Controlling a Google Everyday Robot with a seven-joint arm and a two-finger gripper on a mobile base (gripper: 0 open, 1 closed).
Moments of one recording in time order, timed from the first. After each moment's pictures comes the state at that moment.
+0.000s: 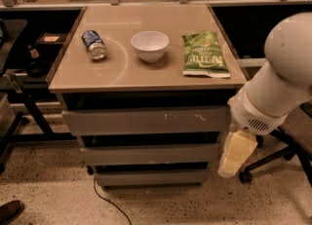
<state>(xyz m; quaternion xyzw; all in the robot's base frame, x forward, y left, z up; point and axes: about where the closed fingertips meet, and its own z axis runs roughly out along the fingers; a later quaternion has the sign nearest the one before) 0.417 -0.173 0.816 -0.57 0.81 0.04 0.11</state>
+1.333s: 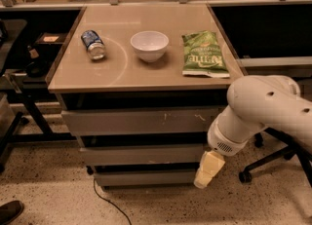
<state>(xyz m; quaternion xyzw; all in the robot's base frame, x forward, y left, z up) 0.437 -0.152 0.691 -0.53 0.84 0.08 0.10</state>
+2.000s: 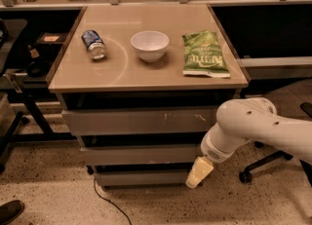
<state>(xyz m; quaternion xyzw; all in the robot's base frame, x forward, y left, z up) 0.466 -0.149 0.607 -0.48 0.87 0.08 0.10</state>
